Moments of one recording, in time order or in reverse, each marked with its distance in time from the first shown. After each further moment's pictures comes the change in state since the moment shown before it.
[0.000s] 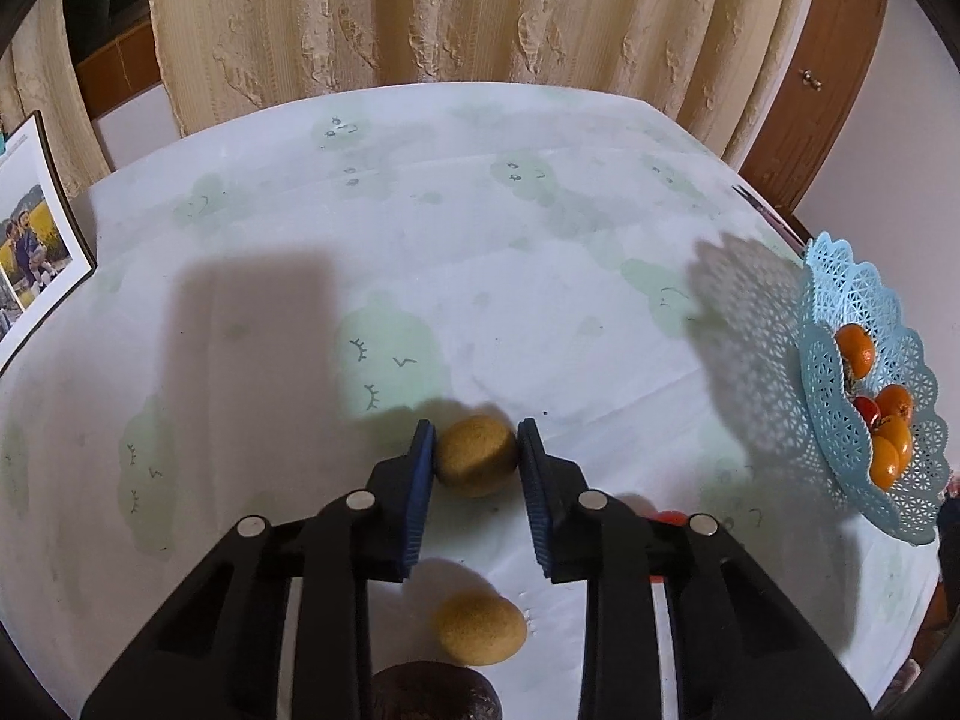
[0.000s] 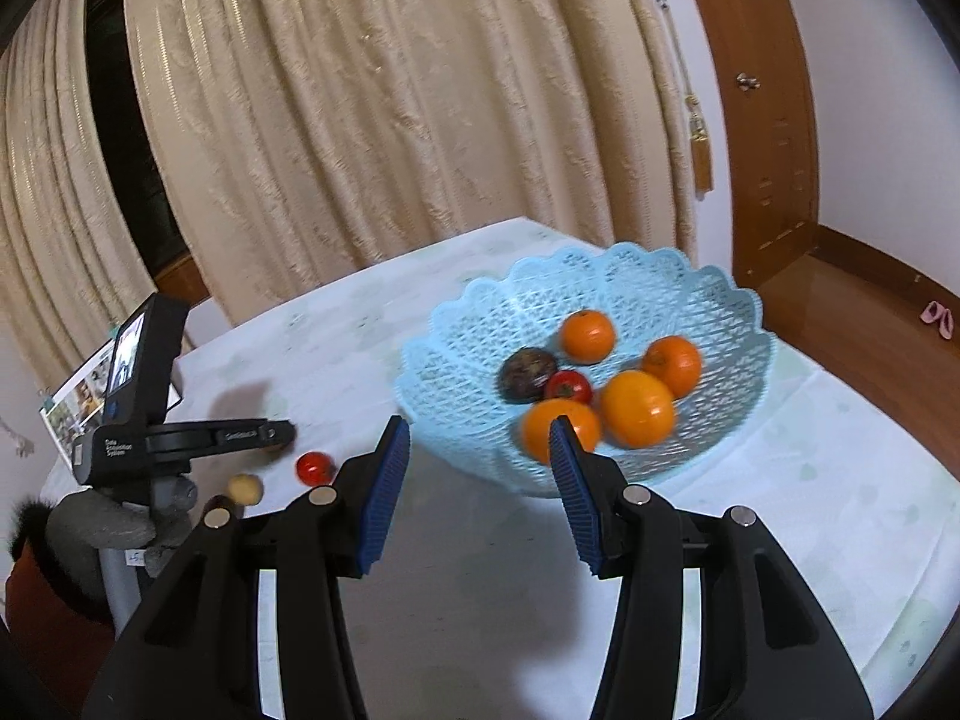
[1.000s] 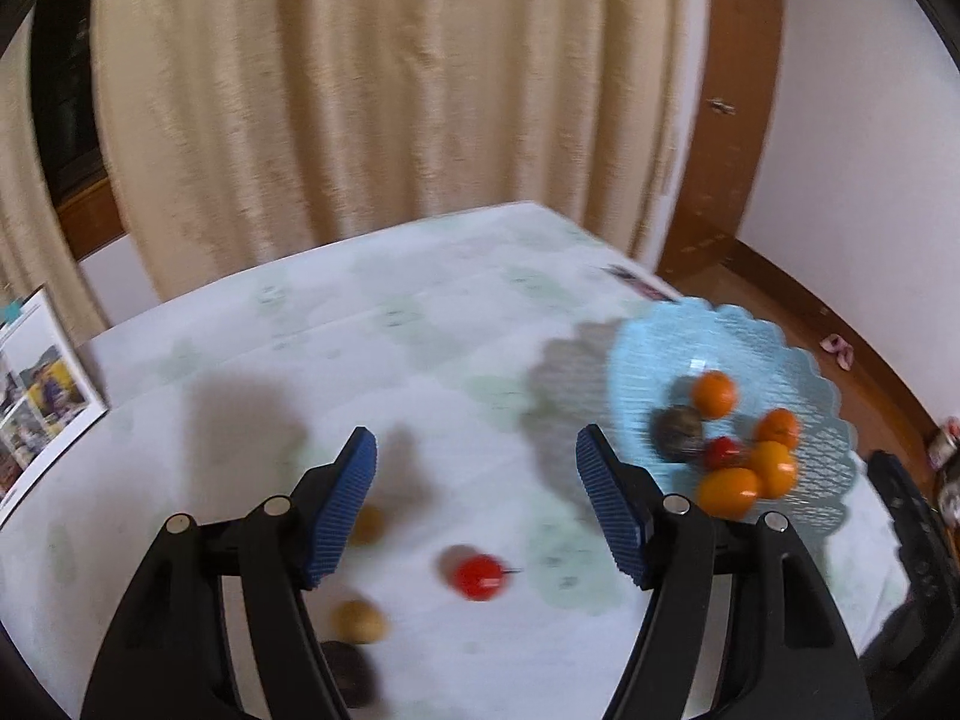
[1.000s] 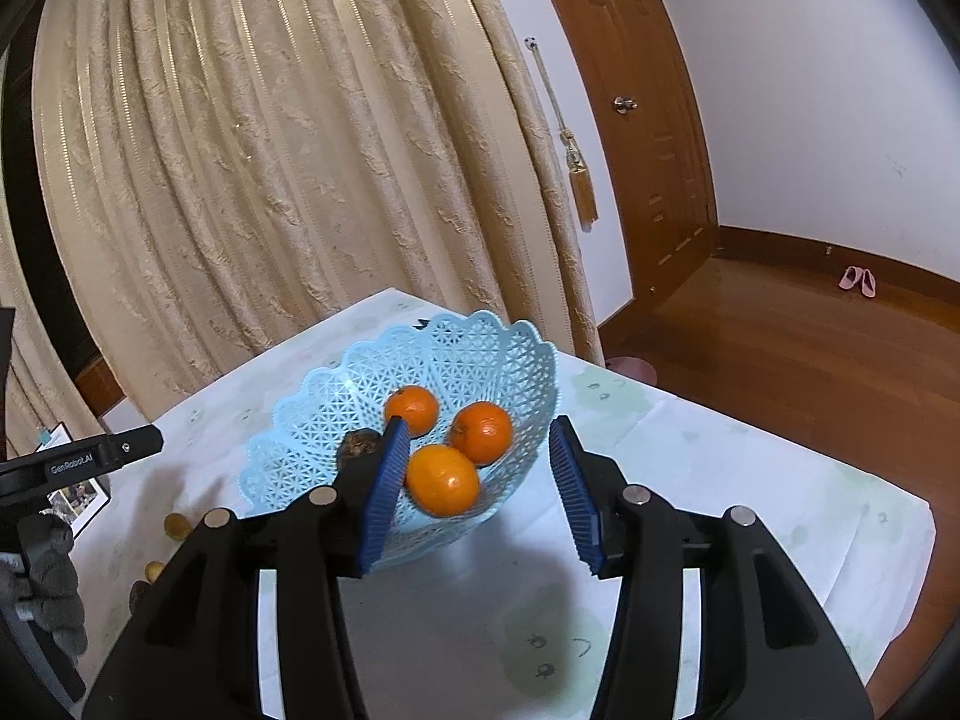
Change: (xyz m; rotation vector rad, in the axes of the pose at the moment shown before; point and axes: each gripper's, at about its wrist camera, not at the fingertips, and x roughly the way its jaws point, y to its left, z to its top) left arm -0.078 -0.068 0.011 0.151 -0.228 -0.026; right arm -0.030 -0.078 0.009 0.161 -0.159 -0.208
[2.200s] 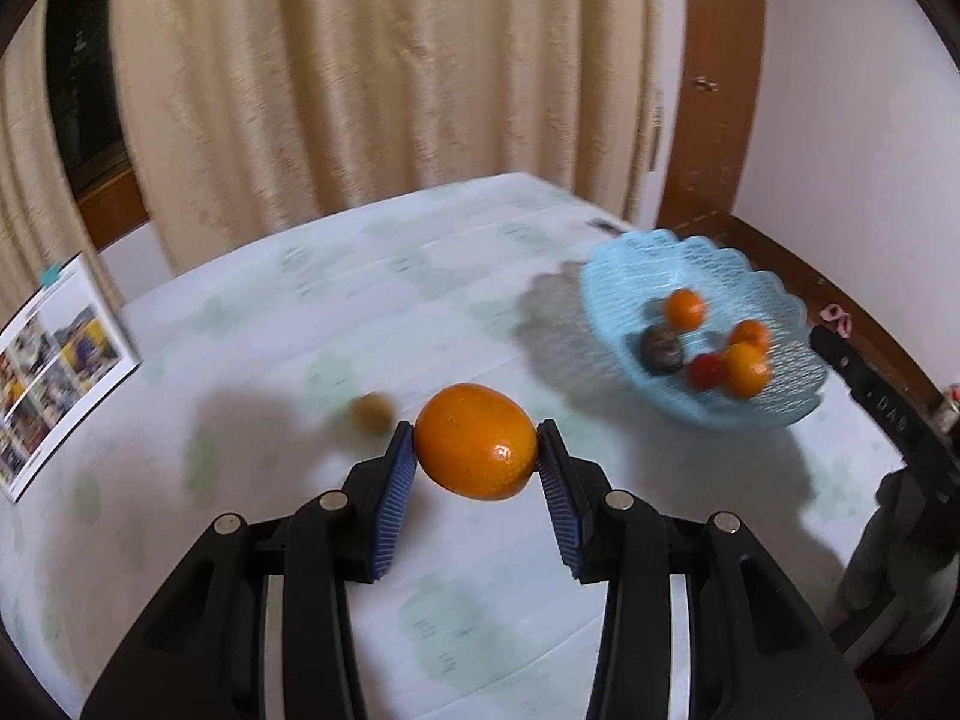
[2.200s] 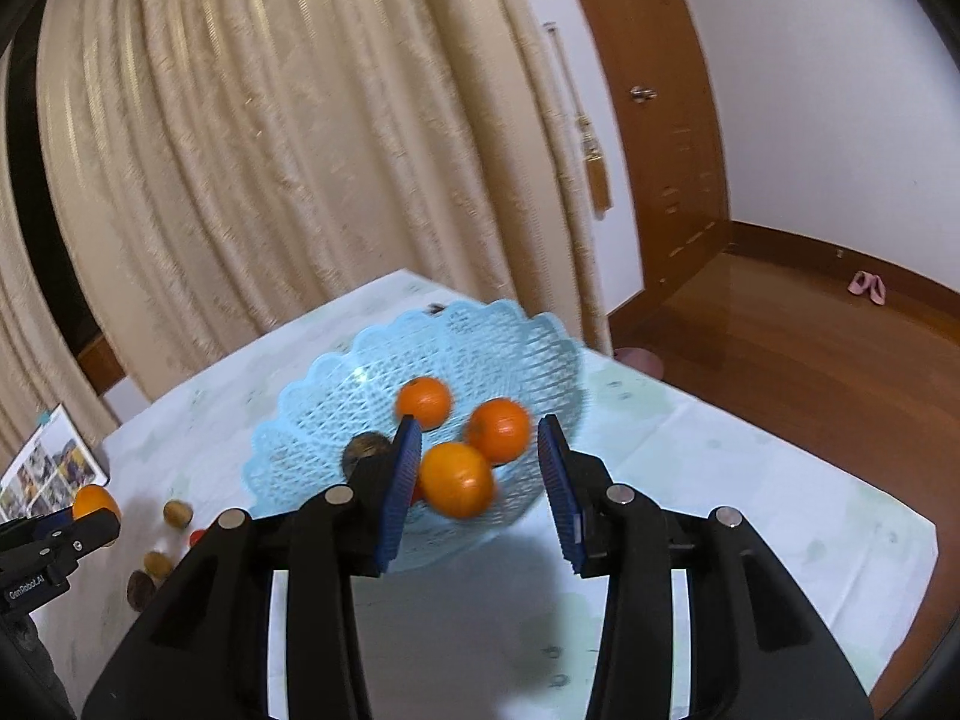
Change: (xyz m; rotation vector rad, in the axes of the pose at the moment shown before) left arm -0.048 -0.022 -0.050 0.077 0.008 -0.022; right arm 0.011 0.005 0.005 -0.023 0.034 0.002
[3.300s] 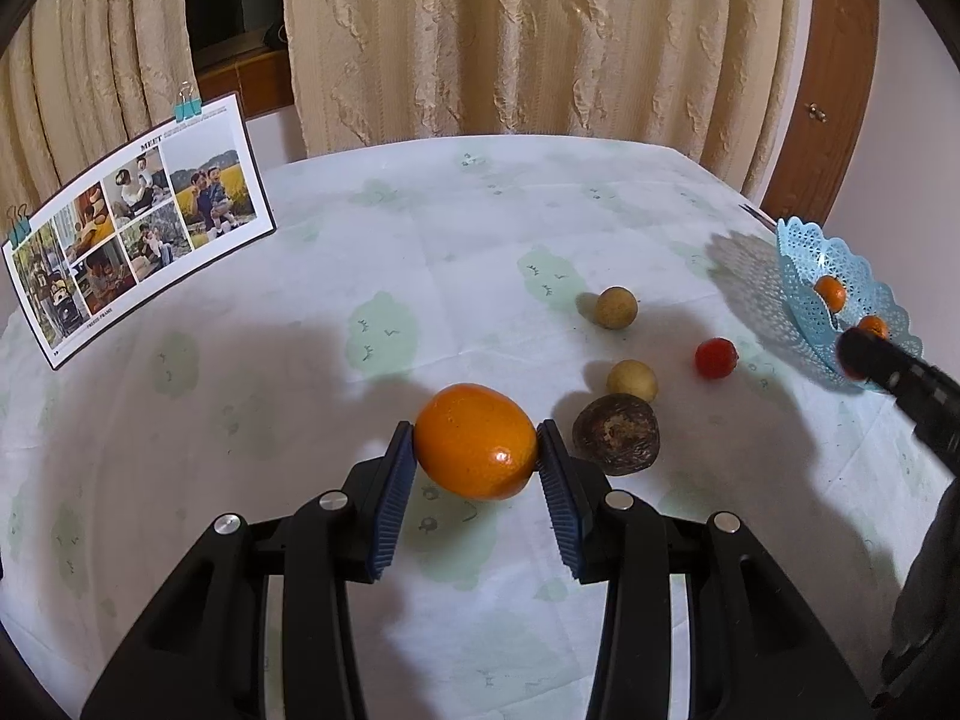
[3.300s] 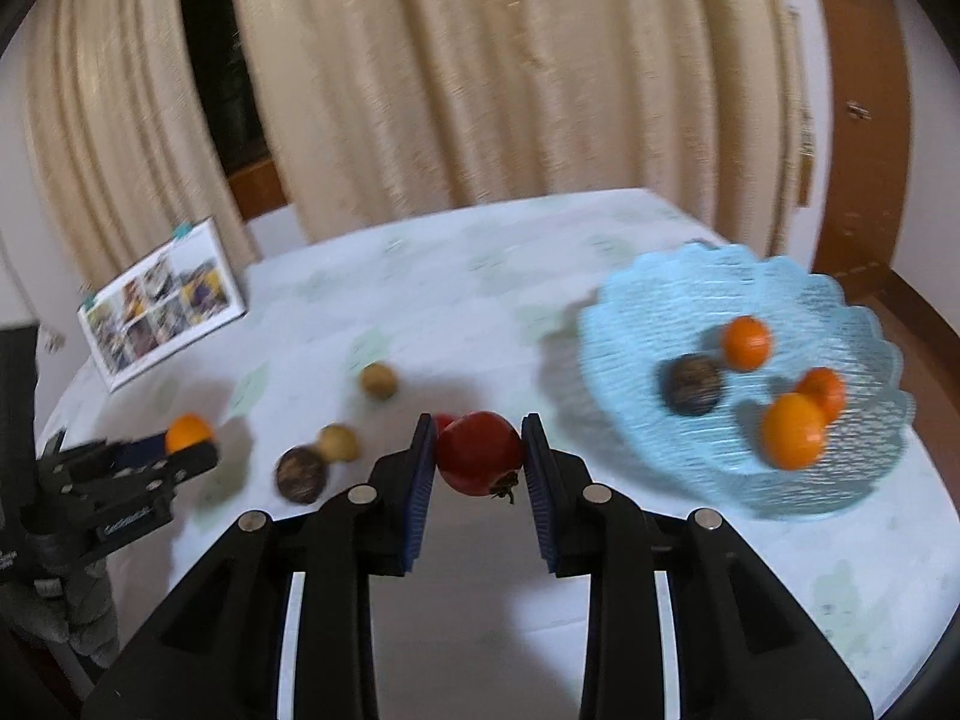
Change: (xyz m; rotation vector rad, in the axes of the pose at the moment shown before) left arm -0.011 0.125 -0.073 -0.213 0.078 0.154; right arm 0.012 0.149 -0.033 -0.324 0.240 0.310
